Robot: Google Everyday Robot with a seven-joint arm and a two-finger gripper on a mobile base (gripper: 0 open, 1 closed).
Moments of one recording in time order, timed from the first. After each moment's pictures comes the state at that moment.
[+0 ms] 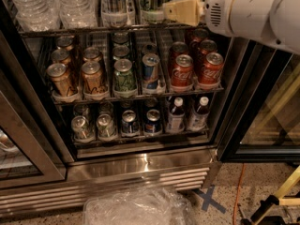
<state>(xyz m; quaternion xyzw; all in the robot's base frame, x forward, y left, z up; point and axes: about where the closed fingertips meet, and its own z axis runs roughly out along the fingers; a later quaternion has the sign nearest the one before) 0.600 -0.097 1.074 -0.22 0.74 0.10 0.63</state>
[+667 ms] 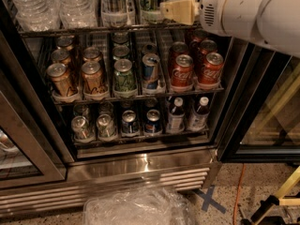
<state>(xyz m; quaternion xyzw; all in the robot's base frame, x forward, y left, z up) 0.620 -0.091 1.066 -0.21 0.74 0.11 0.63</state>
